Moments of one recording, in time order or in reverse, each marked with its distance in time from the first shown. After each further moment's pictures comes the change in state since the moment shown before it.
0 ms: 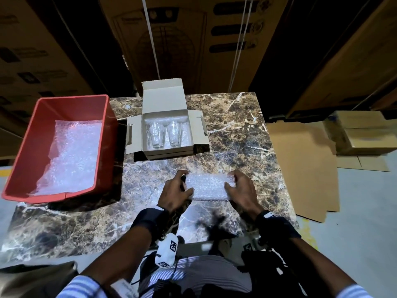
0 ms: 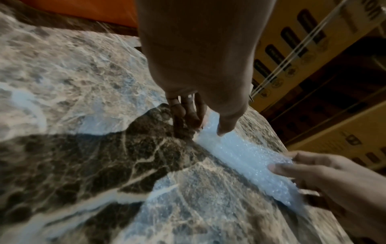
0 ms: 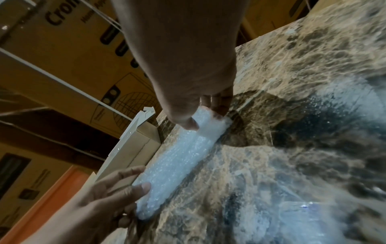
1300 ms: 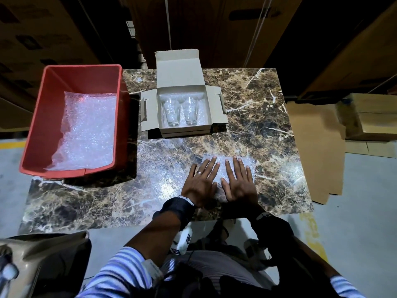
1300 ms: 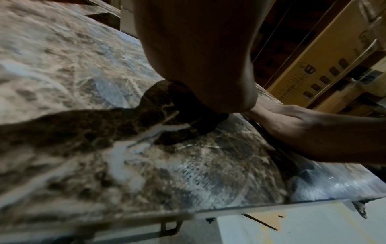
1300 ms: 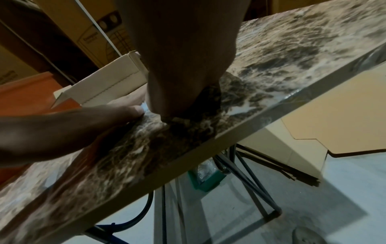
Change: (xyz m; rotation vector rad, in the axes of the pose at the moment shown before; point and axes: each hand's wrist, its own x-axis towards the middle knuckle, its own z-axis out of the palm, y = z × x) left_hand -0.010 -0.041 0.045 0.787 -0.219 0.338; right_hand -0.036 0.022 0.073 -0.645 0.014 -0.418
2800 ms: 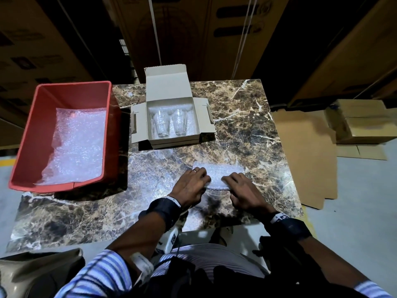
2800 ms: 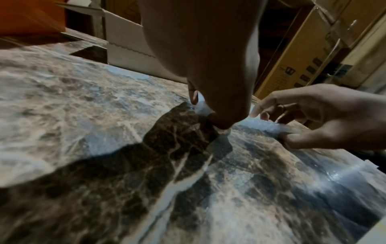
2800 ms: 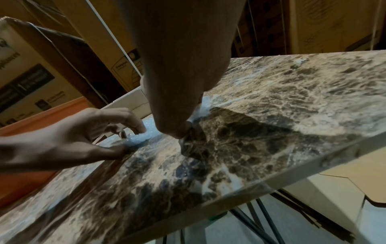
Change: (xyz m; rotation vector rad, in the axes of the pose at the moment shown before) left_hand 0.019 -0.009 -0.034 0.106 0.112 0.242; right_hand 0.007 0.040 -0.057 0.077 -0.181 -0.211
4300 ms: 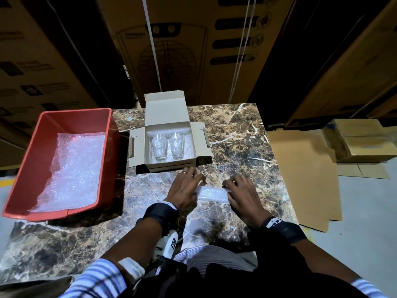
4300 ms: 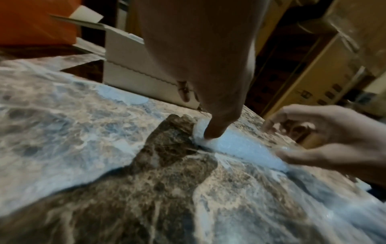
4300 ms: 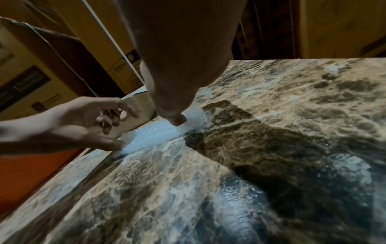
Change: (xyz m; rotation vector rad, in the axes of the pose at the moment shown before) left_hand 0.036 -0.032 -0.032 -0.125 0.194 -0.138; right_hand 0.041 0.025 -0.020 -0.075 0.190 0.123
